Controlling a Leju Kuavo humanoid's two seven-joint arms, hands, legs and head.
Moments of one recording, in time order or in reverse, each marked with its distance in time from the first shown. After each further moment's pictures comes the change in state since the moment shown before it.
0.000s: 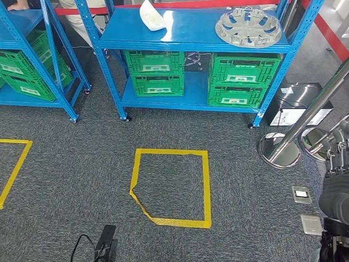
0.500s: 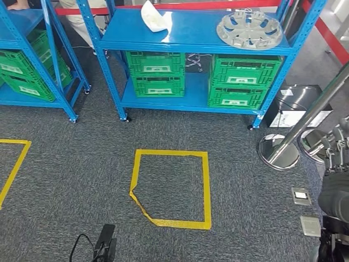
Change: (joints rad) left arm 0.000 0.004 0.000 0.000 -0.005 -0.007 -0.007; right arm -0.017 0.001 0.003 0.021 -0.004 0.000 -0.008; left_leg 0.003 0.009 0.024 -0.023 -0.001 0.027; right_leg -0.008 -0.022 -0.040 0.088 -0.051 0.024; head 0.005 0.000
